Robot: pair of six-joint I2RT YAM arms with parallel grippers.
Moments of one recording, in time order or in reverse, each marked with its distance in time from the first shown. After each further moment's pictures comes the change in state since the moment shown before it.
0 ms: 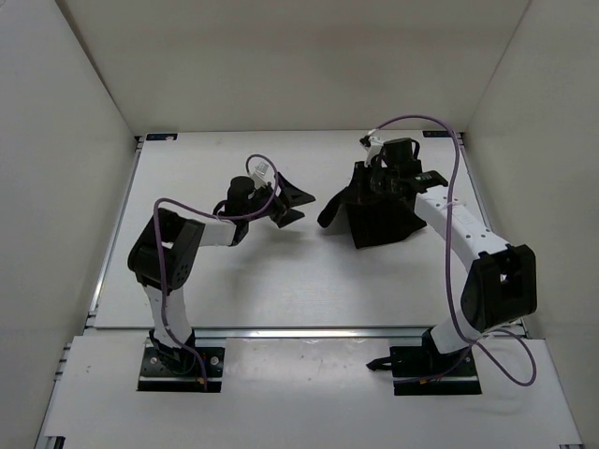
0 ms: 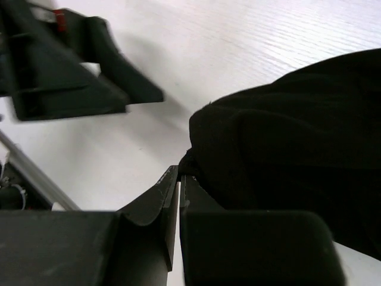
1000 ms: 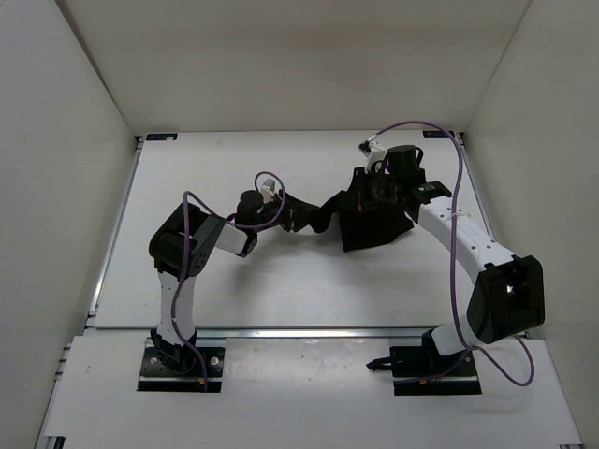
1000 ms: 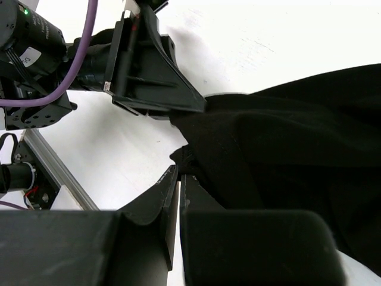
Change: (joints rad) left arm -0.064 0.180 -0.039 0.310 -0.030 -0.420; right arm 0.014 -0.088 -0.111 0.100 -0.114 -0.030
